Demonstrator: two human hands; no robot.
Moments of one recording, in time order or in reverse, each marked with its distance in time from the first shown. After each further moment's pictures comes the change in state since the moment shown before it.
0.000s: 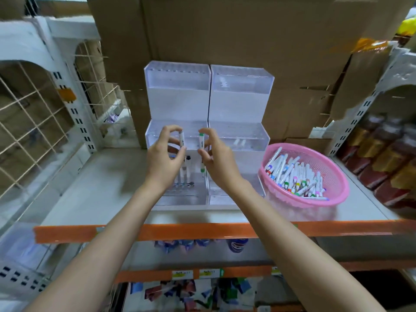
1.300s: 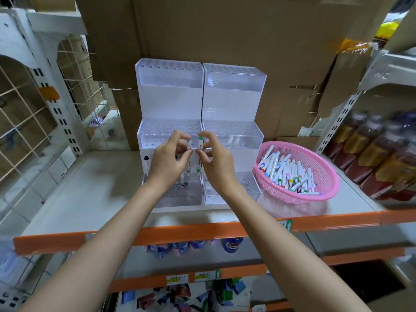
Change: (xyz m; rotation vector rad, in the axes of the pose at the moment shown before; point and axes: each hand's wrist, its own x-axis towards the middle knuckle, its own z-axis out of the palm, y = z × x) left_hand 0.002 -0.007 0.019 0.067 -0.113 0.121; right_hand -0.011 0.013 0.012 0.060 0.151 0.079
